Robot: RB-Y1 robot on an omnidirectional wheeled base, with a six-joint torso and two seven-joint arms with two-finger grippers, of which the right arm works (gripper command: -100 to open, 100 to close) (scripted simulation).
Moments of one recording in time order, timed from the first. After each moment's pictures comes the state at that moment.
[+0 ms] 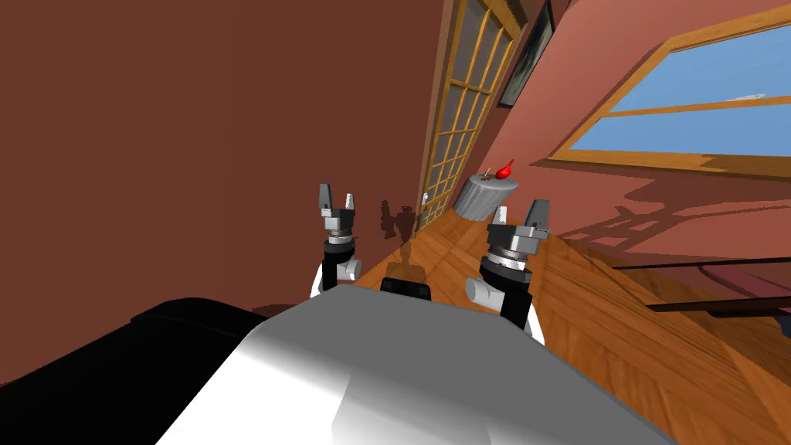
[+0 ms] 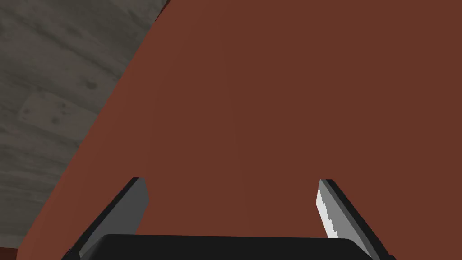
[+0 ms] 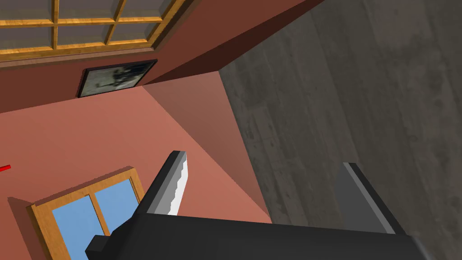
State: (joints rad) arm 0.46 0.01 -0.02 -2.26 0.04 -0.55 -0.05
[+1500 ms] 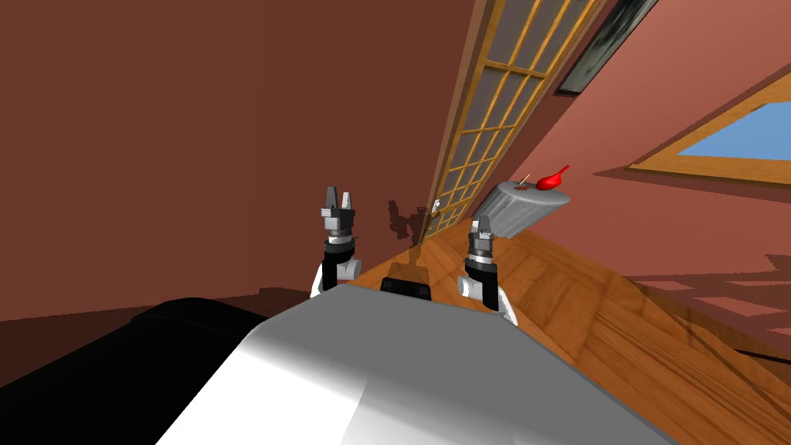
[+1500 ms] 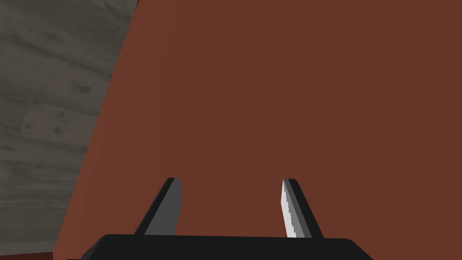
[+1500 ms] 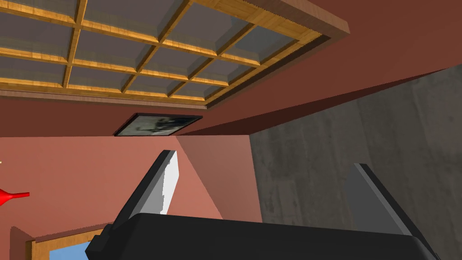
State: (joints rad) arm 0.35 -0.08 -0.01 -1.89 0.02 -0.64 0.23
